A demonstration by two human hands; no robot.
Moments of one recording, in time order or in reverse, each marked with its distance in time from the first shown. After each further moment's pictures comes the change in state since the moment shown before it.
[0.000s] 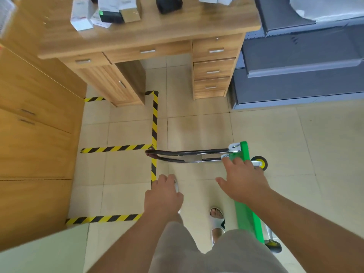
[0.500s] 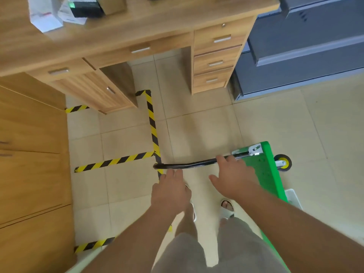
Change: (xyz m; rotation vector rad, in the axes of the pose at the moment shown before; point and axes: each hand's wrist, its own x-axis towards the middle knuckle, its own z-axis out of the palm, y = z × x) left_hand 0.165 -0.072 -0.064 0.116 -0.073 0.188; right_hand 0.141 -0.131 -0.014 0.147 -0.119 0.134
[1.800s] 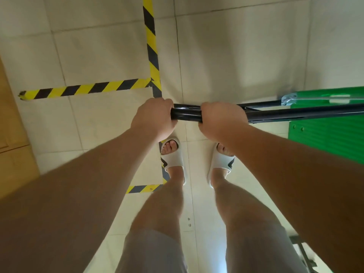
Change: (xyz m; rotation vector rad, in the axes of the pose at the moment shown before) left_hand 0.304 -0.175 0.229 -0.049 0.007 0.077; right_hand 0.317 -0.103 0.281 -0.198 -0.077 -0.233
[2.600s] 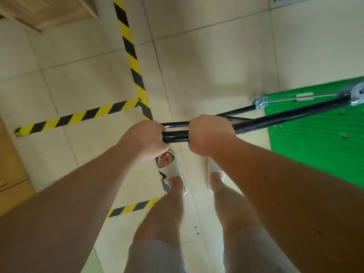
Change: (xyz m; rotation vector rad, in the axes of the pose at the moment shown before) left_hand -0.022 0.019 -0.050 0.063 -0.254 0.105; right_hand -0.042 -0.003 -0.039 0.056 -0.065 0.041
